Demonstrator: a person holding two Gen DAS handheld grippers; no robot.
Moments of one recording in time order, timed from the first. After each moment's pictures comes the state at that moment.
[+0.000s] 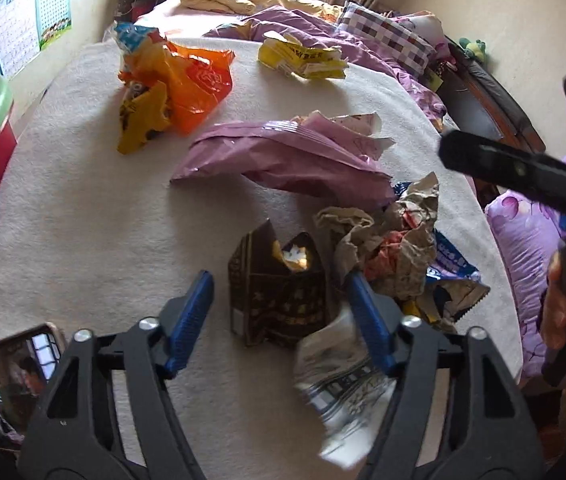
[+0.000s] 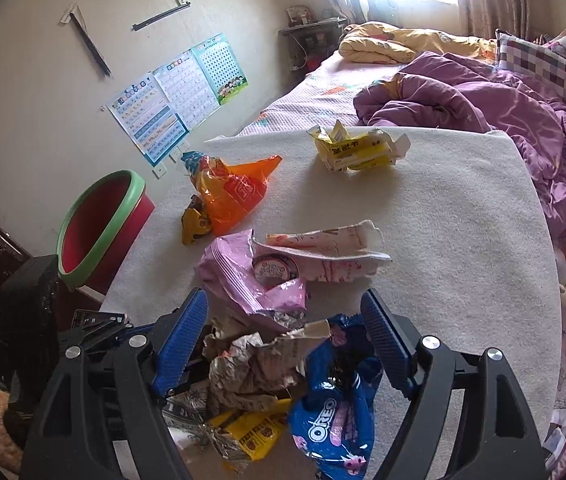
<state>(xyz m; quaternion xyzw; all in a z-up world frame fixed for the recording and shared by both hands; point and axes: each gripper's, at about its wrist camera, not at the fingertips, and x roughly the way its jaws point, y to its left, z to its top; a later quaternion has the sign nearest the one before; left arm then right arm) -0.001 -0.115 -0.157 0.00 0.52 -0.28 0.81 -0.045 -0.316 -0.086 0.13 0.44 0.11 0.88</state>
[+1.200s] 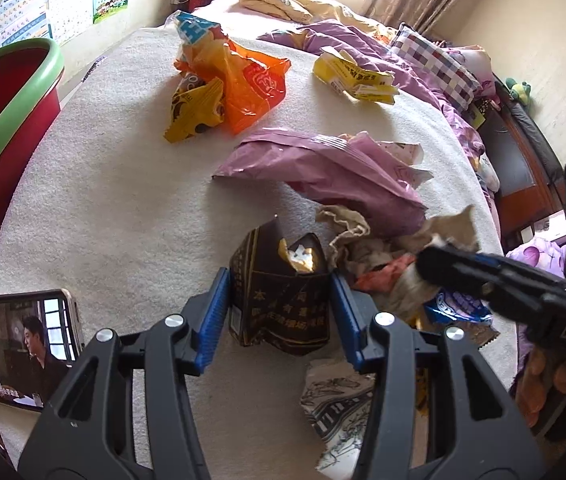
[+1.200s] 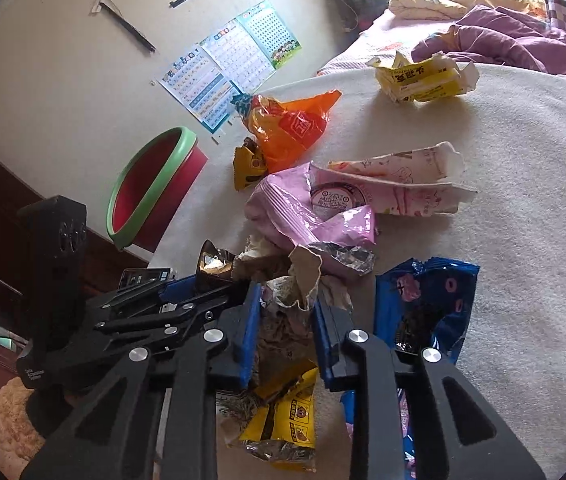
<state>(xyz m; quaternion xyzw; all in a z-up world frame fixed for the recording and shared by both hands) -0.005 -0.101 -0.151 -0.05 0.52 -0.19 0.83 -0.053 -0.303 -0.115 0.19 0.46 0.23 0.84</state>
